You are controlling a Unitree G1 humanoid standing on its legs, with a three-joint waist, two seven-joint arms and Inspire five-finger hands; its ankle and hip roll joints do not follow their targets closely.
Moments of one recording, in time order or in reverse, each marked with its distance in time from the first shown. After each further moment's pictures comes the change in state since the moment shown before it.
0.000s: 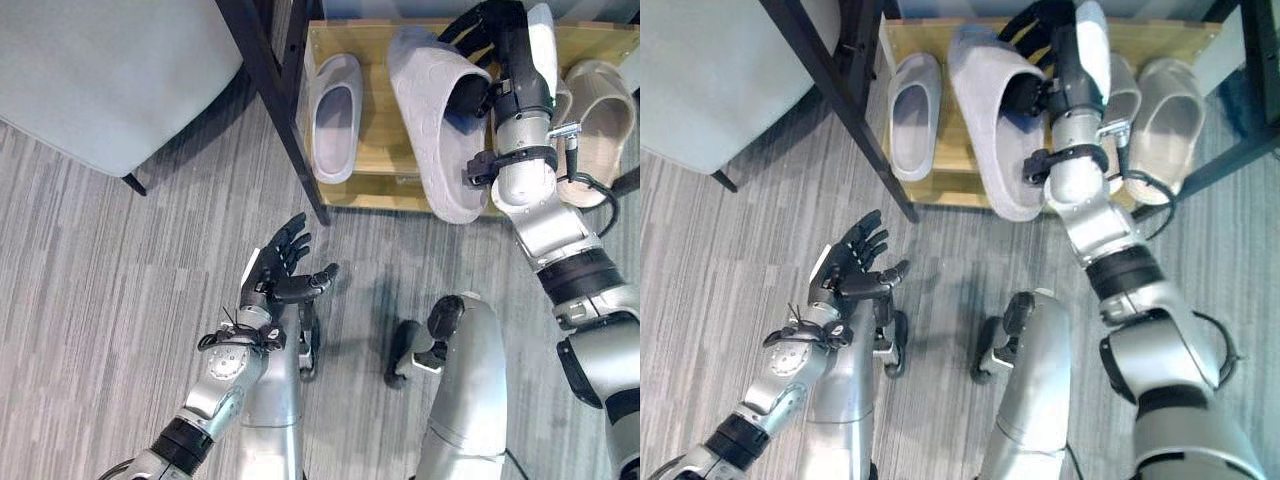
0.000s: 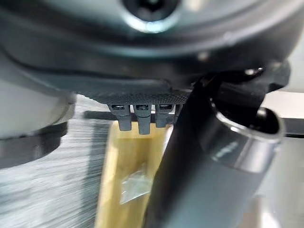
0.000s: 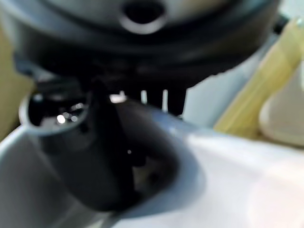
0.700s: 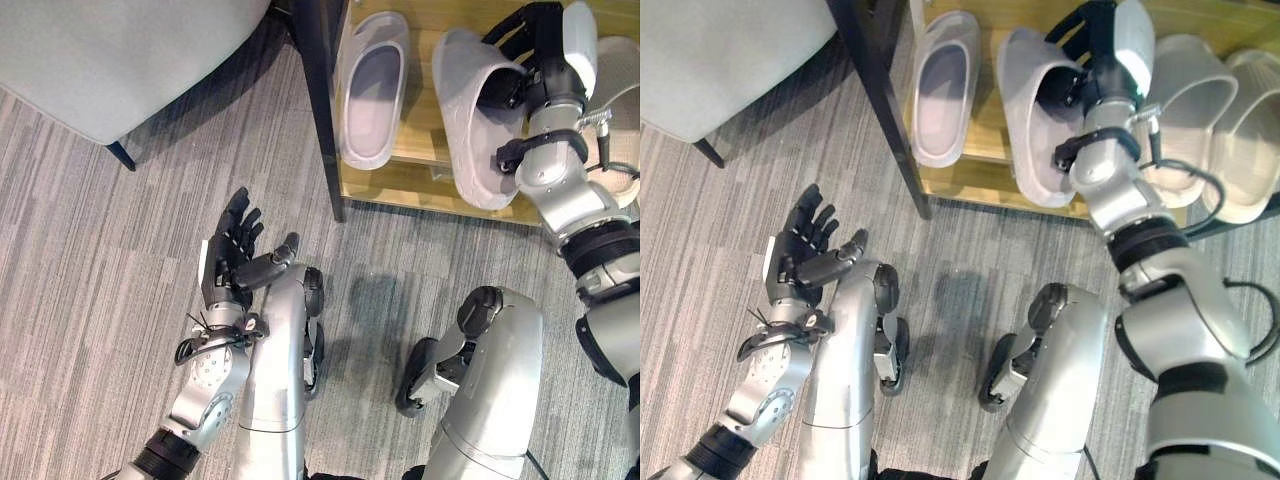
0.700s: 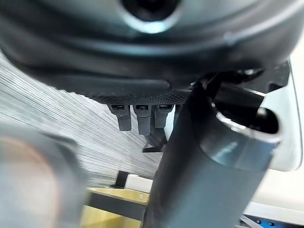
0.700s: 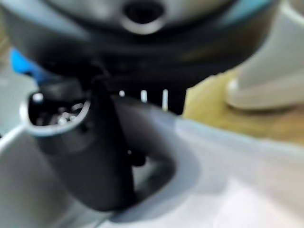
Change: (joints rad) left arm 0.093 0.046 0.043 -0.104 -0.004 -0.102 0.223; right arm -0.200 -0.072 0.245 0.250 0.102 0.005 -0.050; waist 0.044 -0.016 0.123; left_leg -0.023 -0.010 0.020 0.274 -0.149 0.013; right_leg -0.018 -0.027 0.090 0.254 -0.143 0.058
